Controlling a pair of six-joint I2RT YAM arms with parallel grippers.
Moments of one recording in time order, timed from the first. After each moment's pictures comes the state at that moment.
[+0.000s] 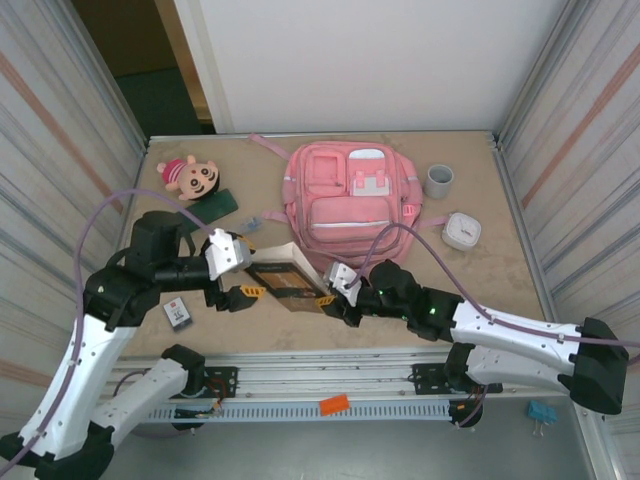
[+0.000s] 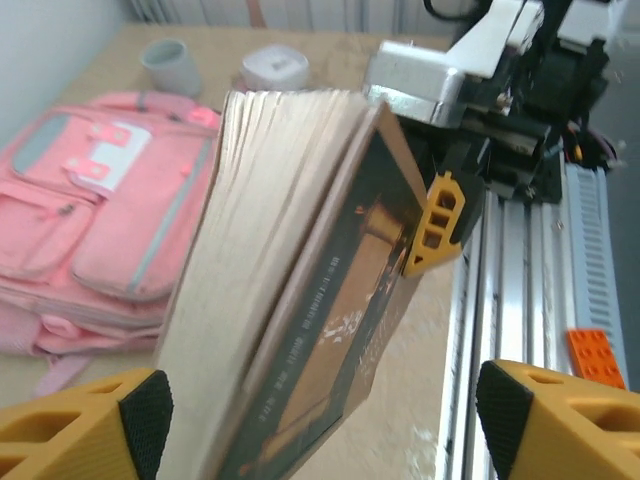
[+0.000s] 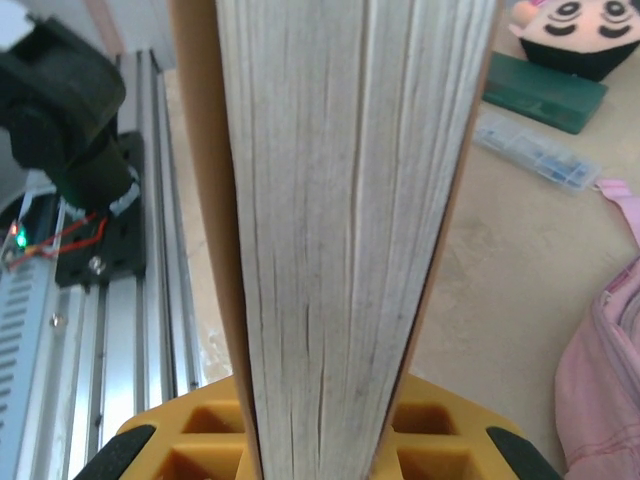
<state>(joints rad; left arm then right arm) -0.43 0.81 1.14 -1.06 0.66 0.63 1.10 0.98 0.56 0.00 -0.17 -0.07</state>
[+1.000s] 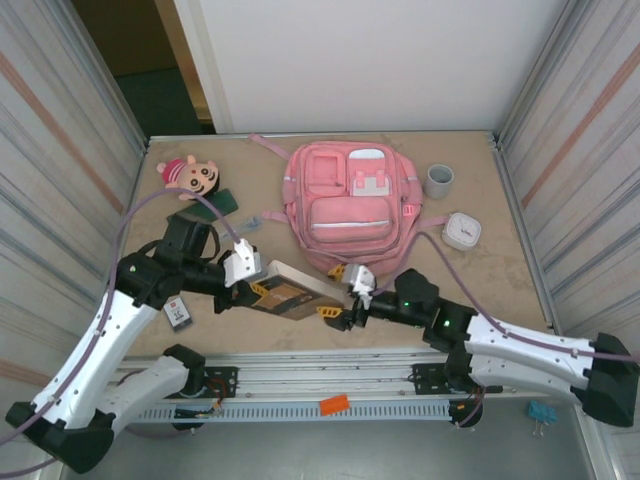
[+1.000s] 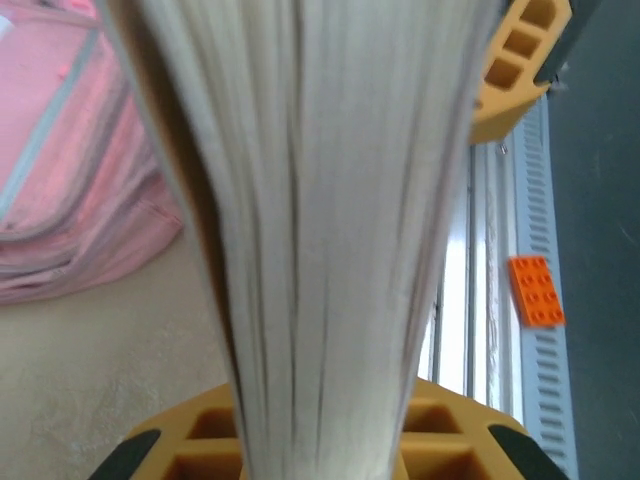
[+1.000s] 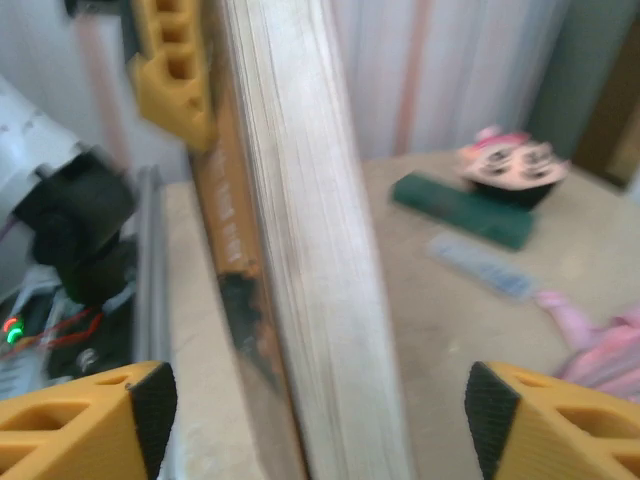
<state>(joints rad) -0.46 0.86 1.03 -1.07 0.69 0.65 1.05 0.78 0.40 0.29 -0.13 -0.01</state>
